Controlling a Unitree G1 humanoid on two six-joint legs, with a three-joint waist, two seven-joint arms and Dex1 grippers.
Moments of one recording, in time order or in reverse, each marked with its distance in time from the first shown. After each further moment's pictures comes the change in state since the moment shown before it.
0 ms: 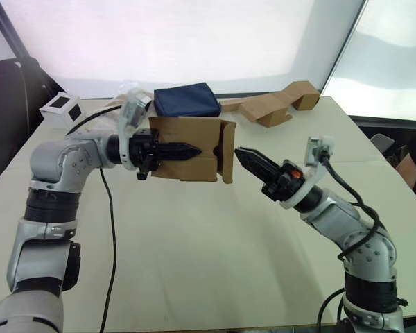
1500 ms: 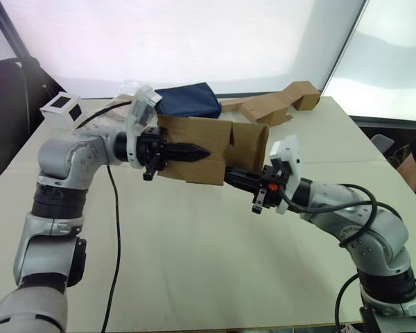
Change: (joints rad) left arm -0.027 -0.024 -0.028 -0.023 0.023 0.001 -0.024; right arm -0.101 -0.257 0.111 -0.111 -0.295 0.045 0.216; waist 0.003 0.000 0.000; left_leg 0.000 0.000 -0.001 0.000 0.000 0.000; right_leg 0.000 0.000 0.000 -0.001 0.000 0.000
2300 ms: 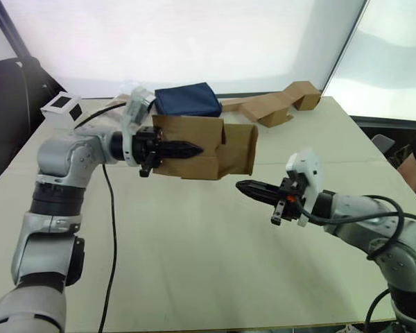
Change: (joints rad) left arm -0.020 0.006 -0.001 0.075 0.035 -0.027 -0.038; right arm 0.121 -0.133 0.011 -0.076 -0.061 0.025 -0.053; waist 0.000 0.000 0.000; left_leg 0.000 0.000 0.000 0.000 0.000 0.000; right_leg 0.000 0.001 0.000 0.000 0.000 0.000
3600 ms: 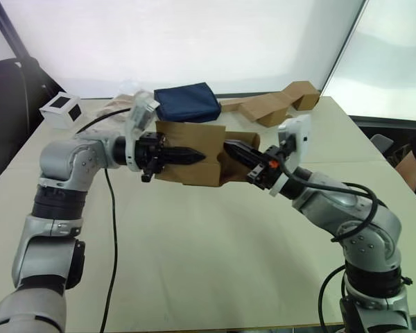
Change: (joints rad) left arm 0.026 -0.003 -0.011 -0.027 -0.011 0.024 -0.004; right arm -0.197 0.298 0.034 0.046 0.060 -0.009 -0.319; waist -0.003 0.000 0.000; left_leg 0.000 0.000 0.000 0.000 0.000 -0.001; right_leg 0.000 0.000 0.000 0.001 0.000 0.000
